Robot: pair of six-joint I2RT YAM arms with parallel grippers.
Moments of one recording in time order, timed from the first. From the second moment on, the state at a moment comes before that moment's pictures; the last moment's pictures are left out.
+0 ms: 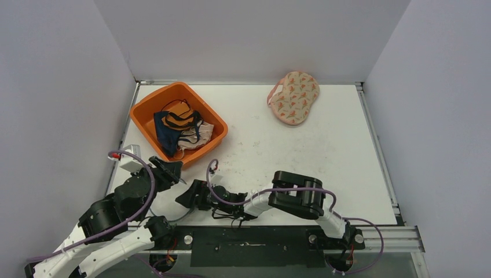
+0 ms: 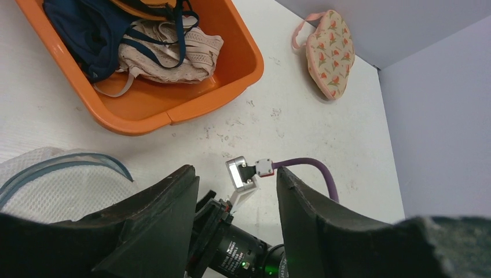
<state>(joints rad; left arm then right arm) -0.97 0.37 0.85 -0.87 -0.77 -0.92 1.32 2.16 1.03 0.83 0.17 1.21</state>
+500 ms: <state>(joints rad) -0.97 0.37 0.81 -0.87 -0.78 -0.92 1.36 1.58 0.60 0.47 0.42 0.99</state>
